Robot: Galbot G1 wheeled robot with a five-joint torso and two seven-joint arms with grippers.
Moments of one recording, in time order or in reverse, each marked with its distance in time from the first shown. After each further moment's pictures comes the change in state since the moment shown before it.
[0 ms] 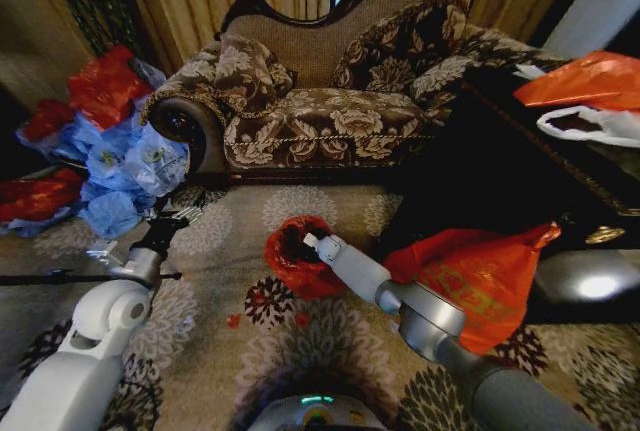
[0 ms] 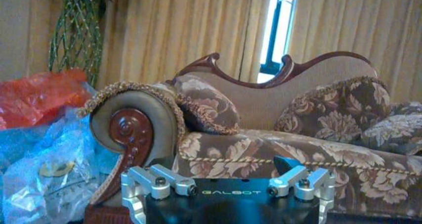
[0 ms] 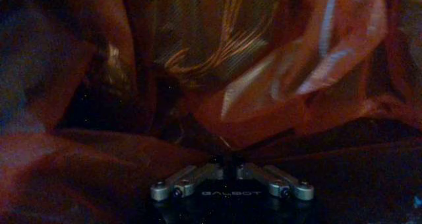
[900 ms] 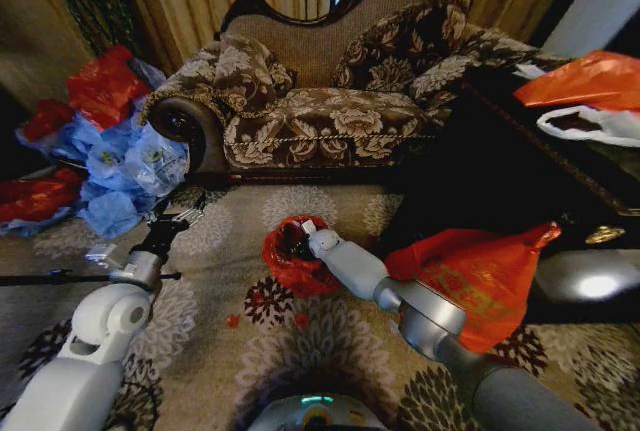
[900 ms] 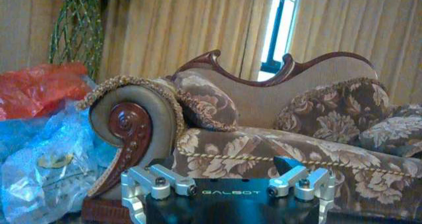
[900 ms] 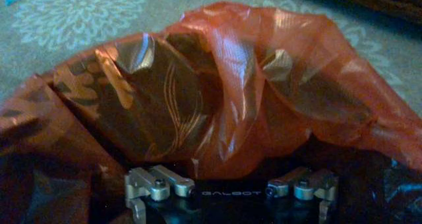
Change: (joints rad) left arm 0.015 -0.019 -0.007 -0.030 -0.016 0.018 -0.009; right arm 0.040 -0.001 0.011 0.104 0.515 -0.157 0.271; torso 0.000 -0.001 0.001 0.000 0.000
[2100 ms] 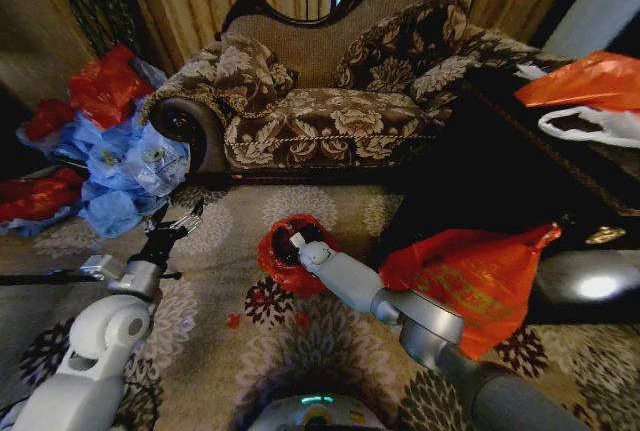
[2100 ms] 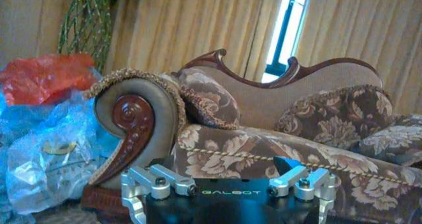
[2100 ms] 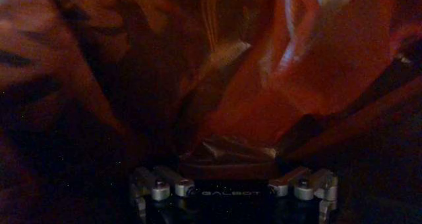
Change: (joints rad) left arm 0.034 -0.063 -0.002 -0.032 -0.006 -0.001 -0.007; right arm -0.081 0.000 -0.081 0.020 -0.078 0.062 -0.032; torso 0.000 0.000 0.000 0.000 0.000
